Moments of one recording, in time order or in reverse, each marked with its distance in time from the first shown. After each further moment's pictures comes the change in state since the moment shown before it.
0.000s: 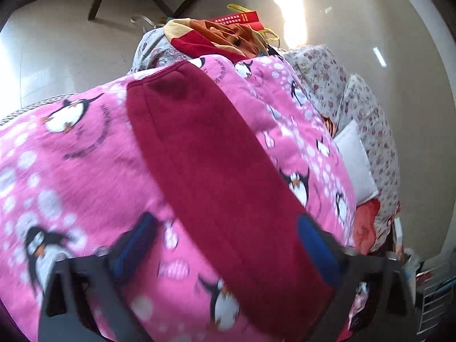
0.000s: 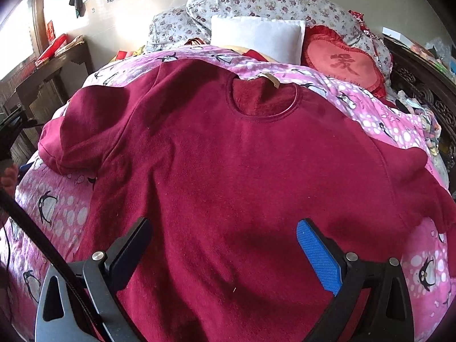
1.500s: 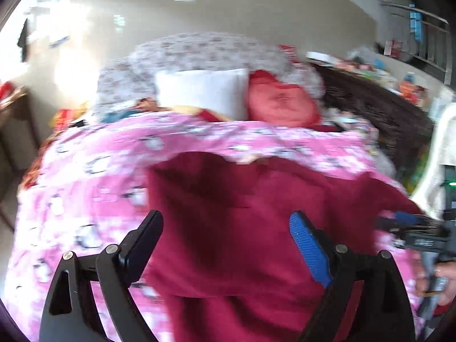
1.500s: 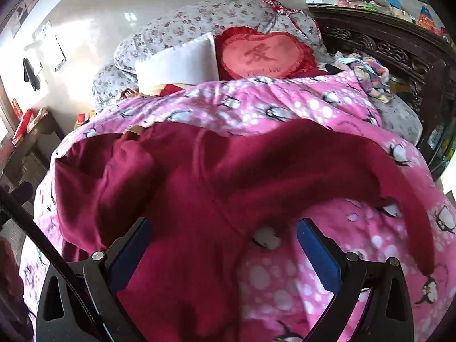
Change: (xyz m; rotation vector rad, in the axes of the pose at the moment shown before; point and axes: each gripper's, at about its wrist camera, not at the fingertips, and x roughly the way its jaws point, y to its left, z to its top) left arm -0.043 -0.251 -0.269 1.096 -0.061 -0.072; right arm -0.059 -0.178 -0.012 0.323 -0.090 -0.013
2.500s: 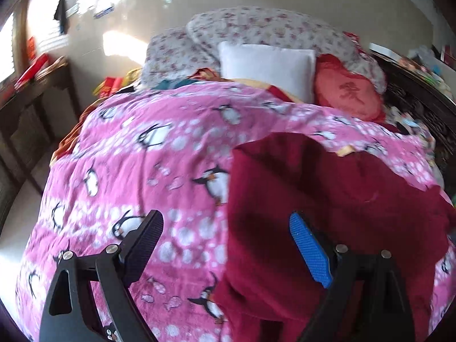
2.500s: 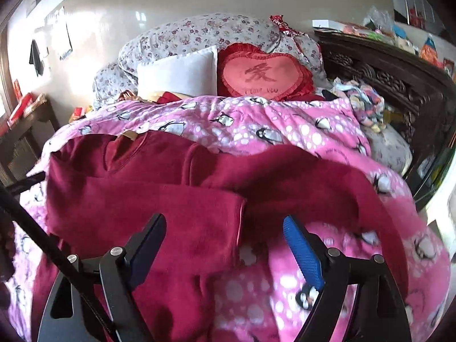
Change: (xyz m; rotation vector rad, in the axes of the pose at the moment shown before) left arm 0.052 0.059 0.002 -0.092 0.108 0.188; right arm -0.007 -0.006 0.006 -0.114 -0.071 -0.077
